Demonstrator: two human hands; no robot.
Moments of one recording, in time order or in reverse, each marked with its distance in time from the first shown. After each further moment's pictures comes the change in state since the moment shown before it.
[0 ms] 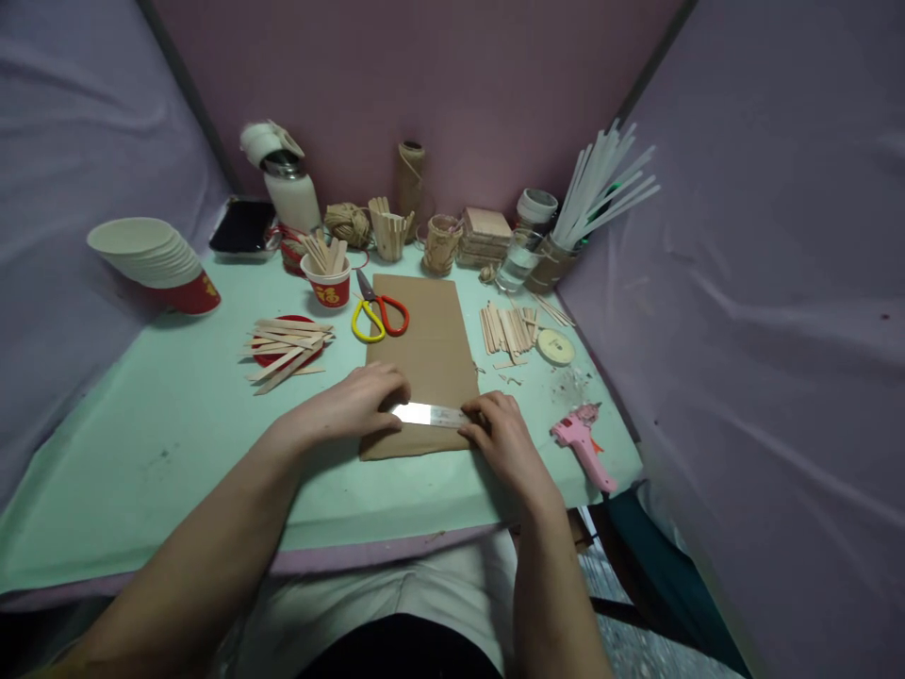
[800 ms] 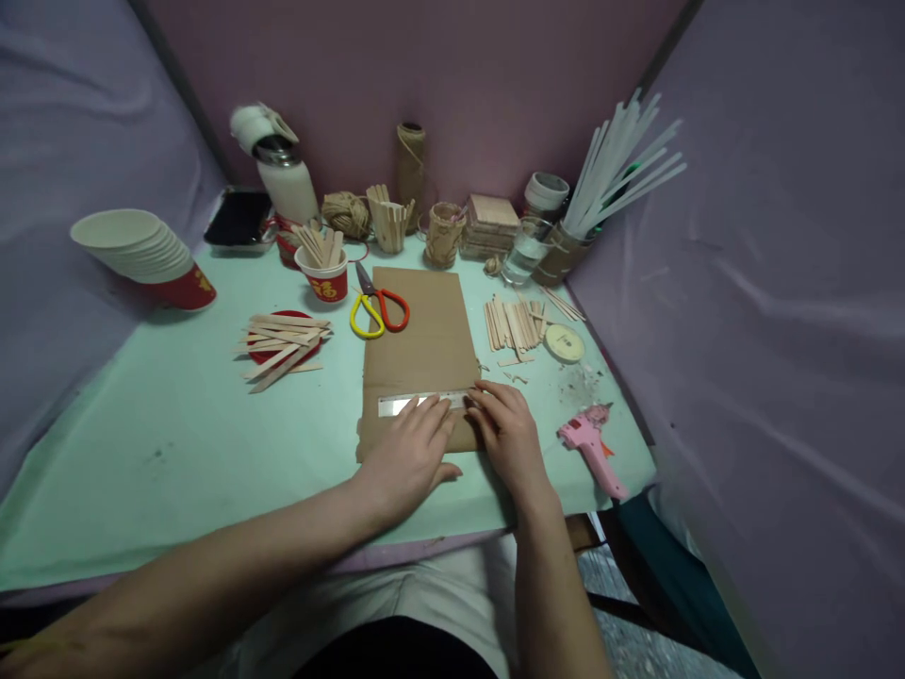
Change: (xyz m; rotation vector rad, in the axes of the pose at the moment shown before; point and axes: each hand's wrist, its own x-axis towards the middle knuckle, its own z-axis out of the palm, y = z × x) left_hand -0.004 0.065 0.079 0.333 0.212 0.080; right_hand 0.005 0.017 0.017 0.010 0.275 -0.146
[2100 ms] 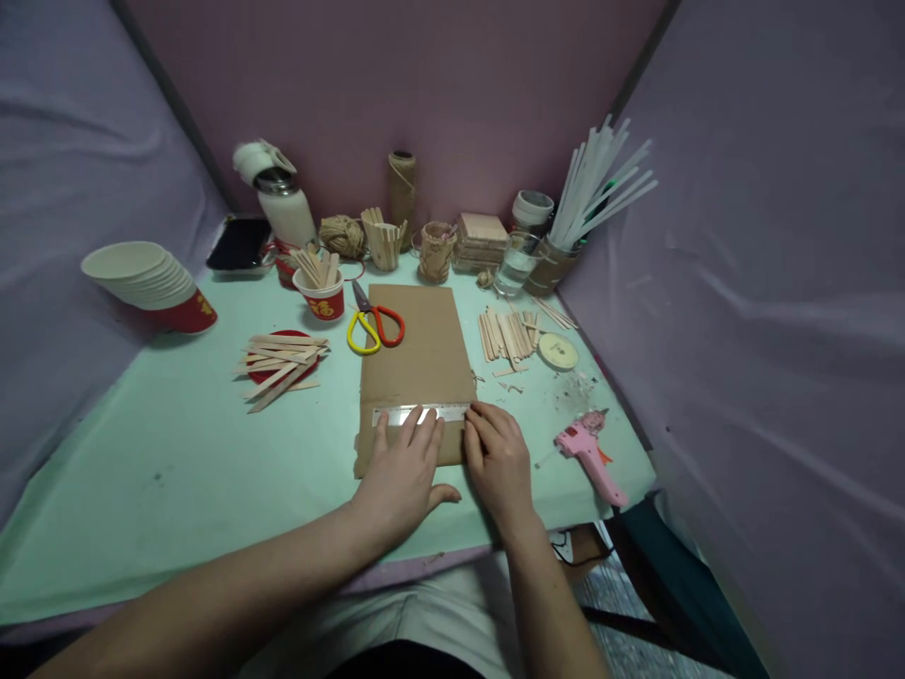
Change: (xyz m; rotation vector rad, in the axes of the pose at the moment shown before) left_hand -0.003 0.009 0.001 0.082 -0.175 -0.202; right_hand -0.016 -0.013 0.015 -0.132 0.155 -0.014
